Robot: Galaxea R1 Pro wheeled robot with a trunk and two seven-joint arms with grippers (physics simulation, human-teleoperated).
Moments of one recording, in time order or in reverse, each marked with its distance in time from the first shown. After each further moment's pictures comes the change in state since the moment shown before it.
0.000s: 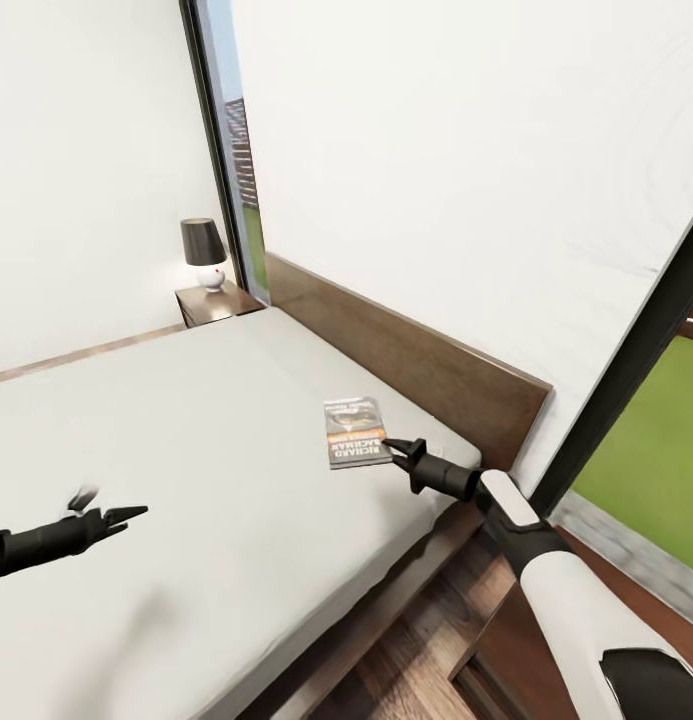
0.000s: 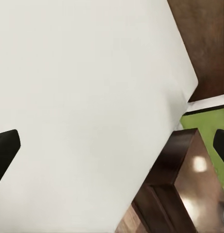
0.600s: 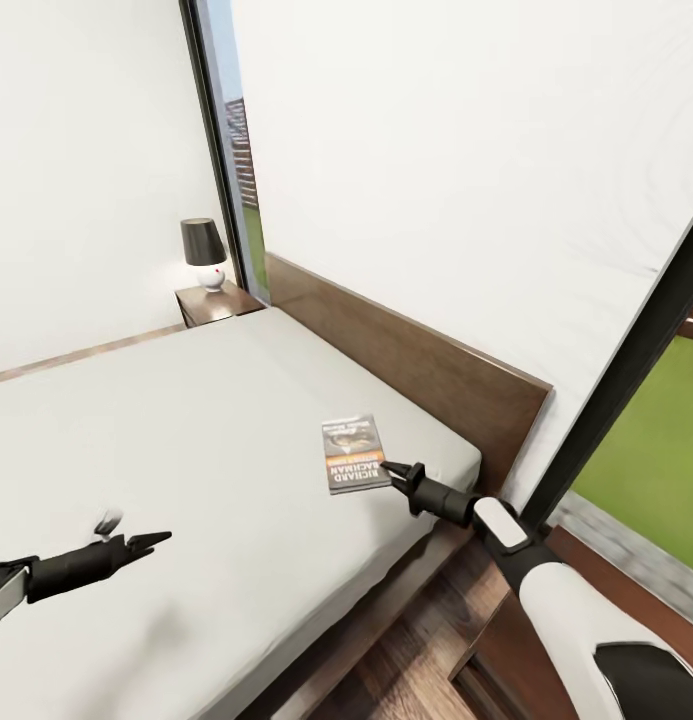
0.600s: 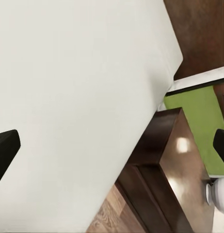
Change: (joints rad) left arm 0.086 -0.074 0.002 0.000 0.001 -0.054 -0.056; right arm 0.000 0.000 0.006 0.201 0.236 -0.061 0.314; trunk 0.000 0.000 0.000
